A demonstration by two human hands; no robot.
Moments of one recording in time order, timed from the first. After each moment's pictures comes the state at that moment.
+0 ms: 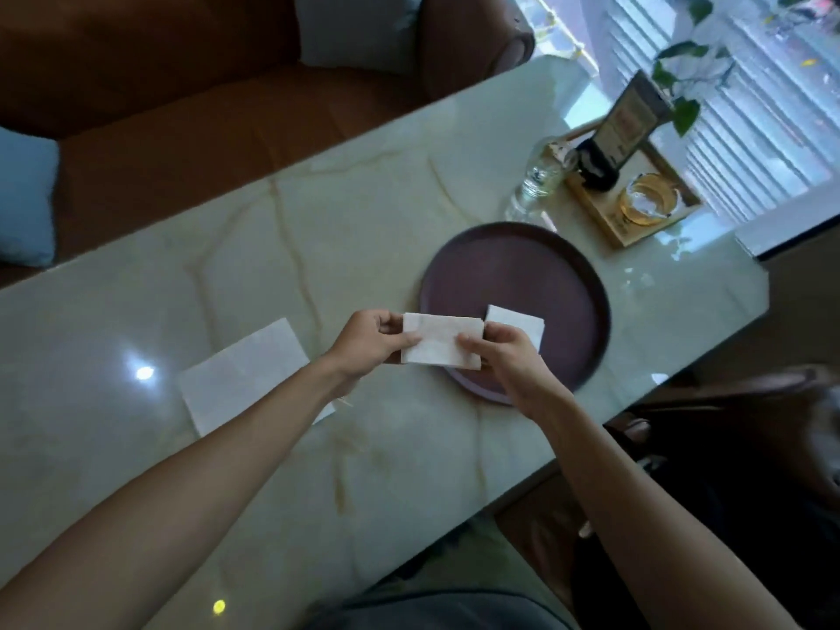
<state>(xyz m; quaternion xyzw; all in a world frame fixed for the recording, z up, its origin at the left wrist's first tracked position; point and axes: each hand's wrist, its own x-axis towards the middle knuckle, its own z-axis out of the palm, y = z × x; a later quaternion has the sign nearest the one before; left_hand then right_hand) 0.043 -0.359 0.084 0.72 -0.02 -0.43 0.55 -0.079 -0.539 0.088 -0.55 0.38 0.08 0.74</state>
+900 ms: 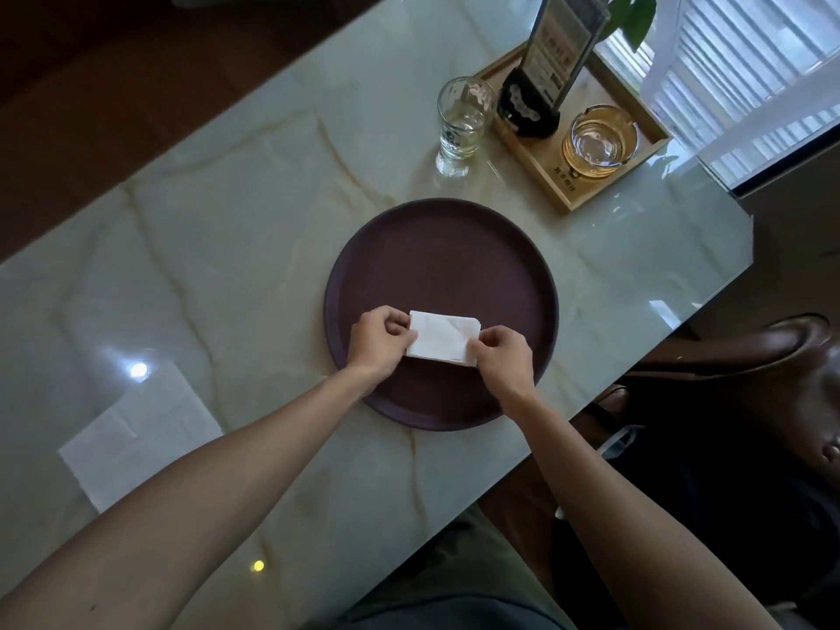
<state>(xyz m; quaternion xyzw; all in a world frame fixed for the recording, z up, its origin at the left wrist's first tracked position) 0.028 -0.529 -0.026 0.87 -0.05 -0.34 0.34 -0.103 -0.663 -0.022 -0.66 0.56 0.07 0.50</state>
